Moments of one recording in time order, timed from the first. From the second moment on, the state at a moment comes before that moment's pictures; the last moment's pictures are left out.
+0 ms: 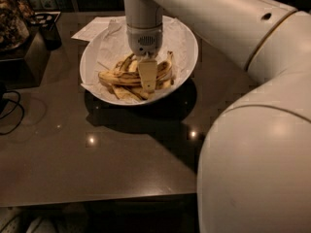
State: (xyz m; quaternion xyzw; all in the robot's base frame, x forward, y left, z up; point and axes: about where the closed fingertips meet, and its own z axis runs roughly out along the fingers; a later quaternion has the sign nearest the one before) arm 0.588 0.005 0.876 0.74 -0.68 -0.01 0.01
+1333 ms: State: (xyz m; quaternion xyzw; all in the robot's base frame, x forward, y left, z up) arm 0.589 0.005 0.871 0.74 -0.68 -0.01 0.01
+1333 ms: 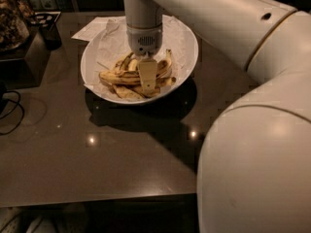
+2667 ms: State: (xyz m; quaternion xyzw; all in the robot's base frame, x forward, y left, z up) arm 0.589 0.005 0.873 0.74 -0.68 -0.01 0.01
